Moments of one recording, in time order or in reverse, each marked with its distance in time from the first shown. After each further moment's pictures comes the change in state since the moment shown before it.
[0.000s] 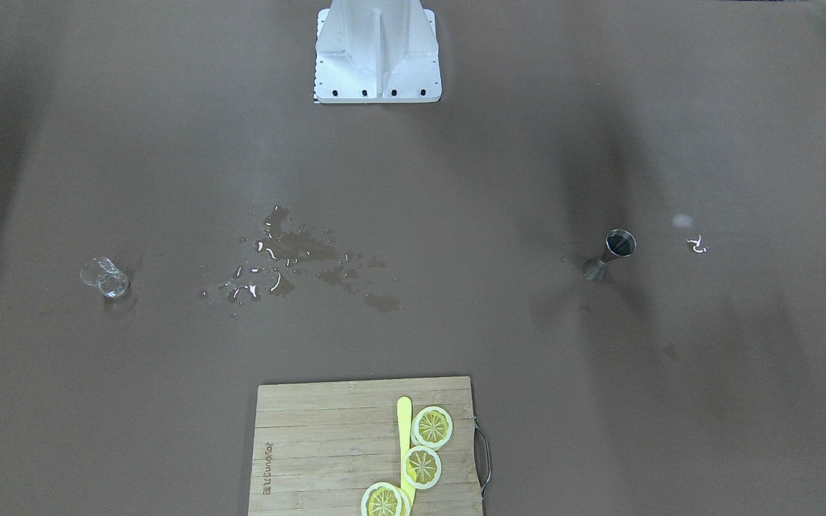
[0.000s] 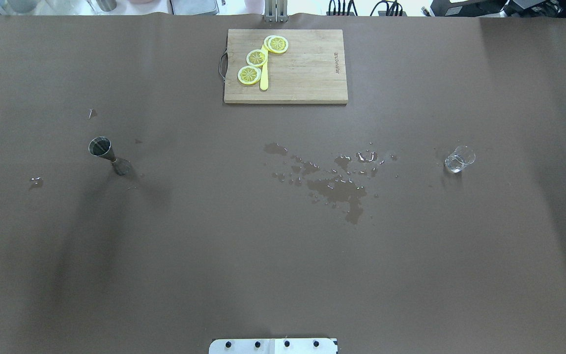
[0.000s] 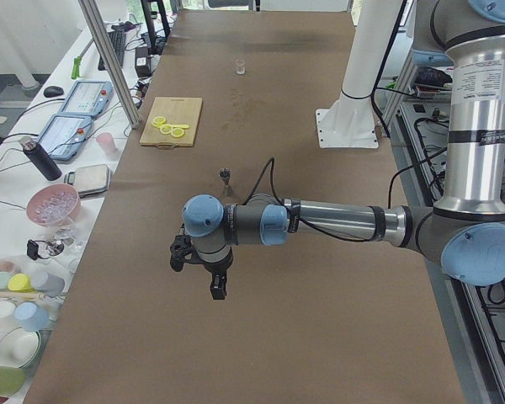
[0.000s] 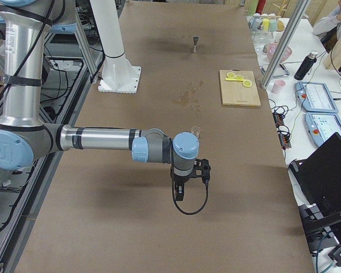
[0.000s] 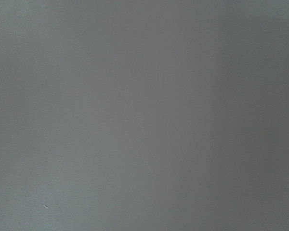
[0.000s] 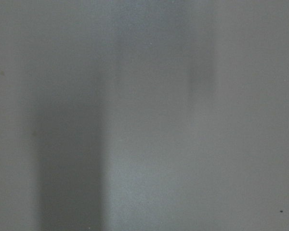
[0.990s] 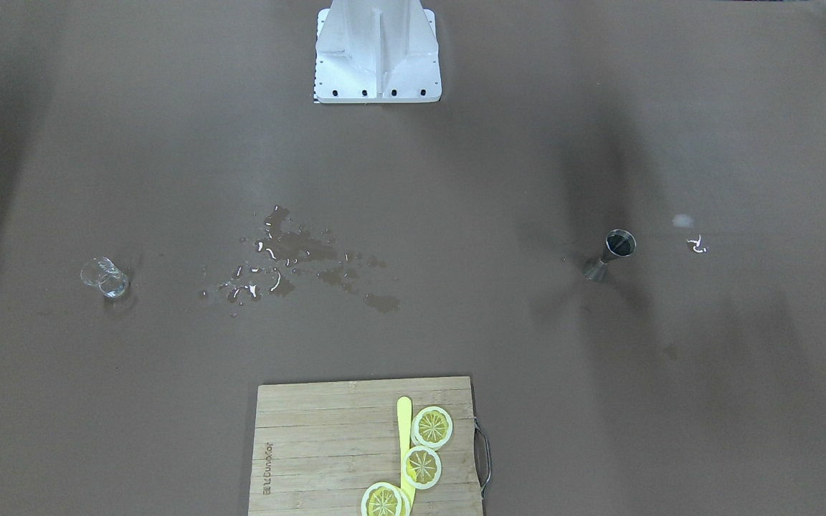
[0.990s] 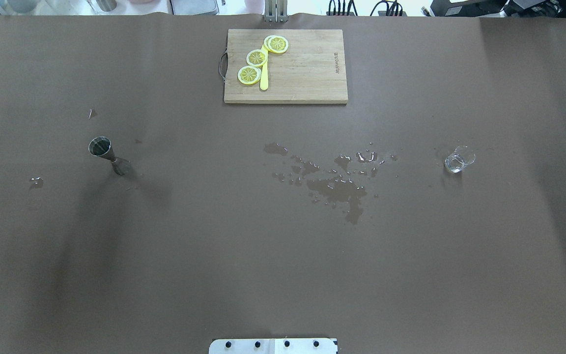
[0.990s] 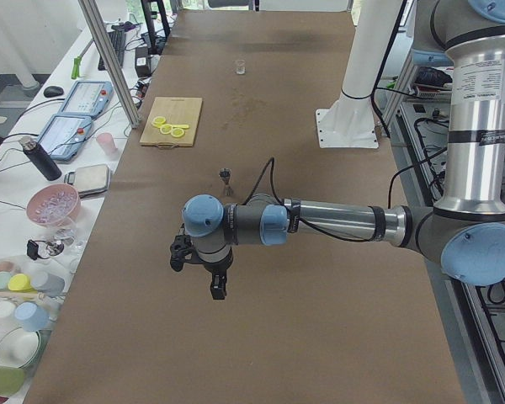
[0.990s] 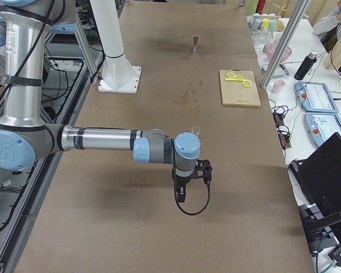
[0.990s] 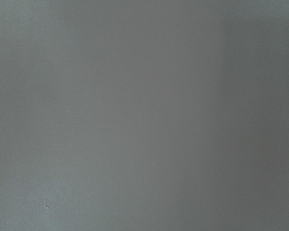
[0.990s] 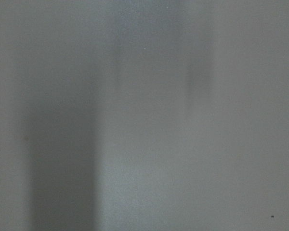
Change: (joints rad) left arm 0.000 0.000 0.000 0.000 0.000 0.000; right arm 0.000 0.011 -0.011 0.009 -0.022 -0.005
